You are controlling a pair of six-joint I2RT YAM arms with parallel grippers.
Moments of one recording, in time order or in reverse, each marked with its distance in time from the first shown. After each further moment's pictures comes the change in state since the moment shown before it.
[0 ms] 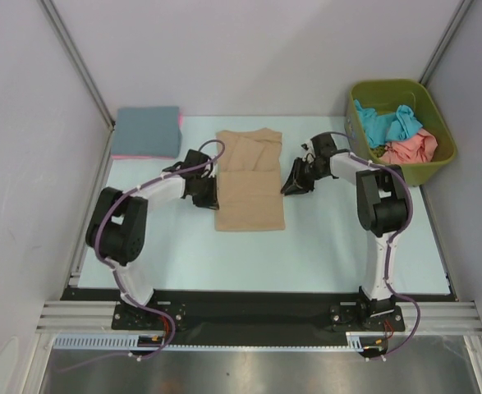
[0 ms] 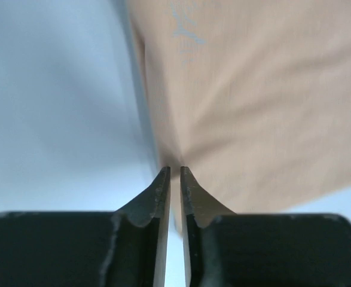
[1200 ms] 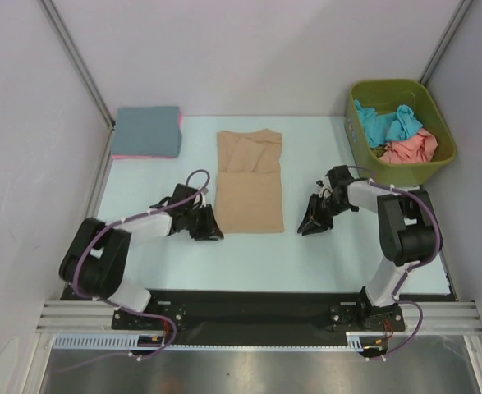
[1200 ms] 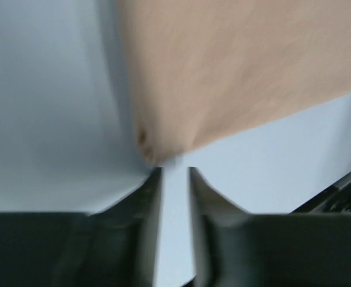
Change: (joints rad) left arm -0.025 -0.284 -0.472 0.251 0.198 -0.238; right arm -0.045 -0.333 -0.487 -0.140 0.019 -0.074
